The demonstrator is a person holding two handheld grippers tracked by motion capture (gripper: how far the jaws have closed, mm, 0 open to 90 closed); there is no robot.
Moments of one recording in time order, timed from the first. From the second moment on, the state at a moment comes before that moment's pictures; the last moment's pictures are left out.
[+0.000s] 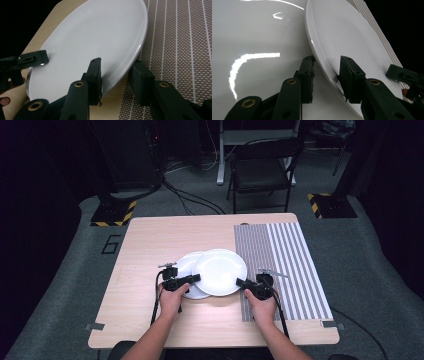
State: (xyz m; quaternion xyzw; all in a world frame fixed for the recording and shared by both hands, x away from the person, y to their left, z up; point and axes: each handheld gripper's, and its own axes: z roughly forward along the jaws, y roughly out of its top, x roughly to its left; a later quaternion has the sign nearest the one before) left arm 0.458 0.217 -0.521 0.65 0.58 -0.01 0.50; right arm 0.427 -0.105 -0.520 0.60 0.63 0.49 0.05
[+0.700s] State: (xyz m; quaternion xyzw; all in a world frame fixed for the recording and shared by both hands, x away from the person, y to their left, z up) left arm 0.453 0.211 -0.523 0.64 0.58 0.01 0.50; right arm 0.426 -0.102 -0.520 0.60 0.63 0.49 0.06
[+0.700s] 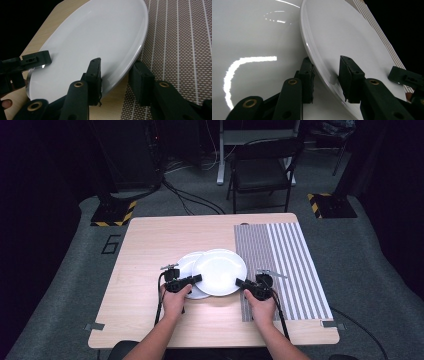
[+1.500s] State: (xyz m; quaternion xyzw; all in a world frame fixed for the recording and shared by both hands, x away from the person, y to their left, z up) left arm 0.448 0.213 -0.511 0.64 0.57 0.02 0.52; right arm 0.425 -0.101 -0.500 0.57 0.65 0.49 0.08
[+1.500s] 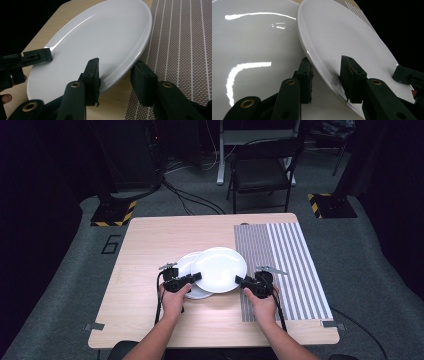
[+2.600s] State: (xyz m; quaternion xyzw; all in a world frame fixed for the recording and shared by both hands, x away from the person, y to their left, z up) left arm 0.438 0.190 -0.498 0.66 0.54 0.05 0.52; right arm 0.417 -0.124 -0.498 0.55 0.66 0.50 0.09
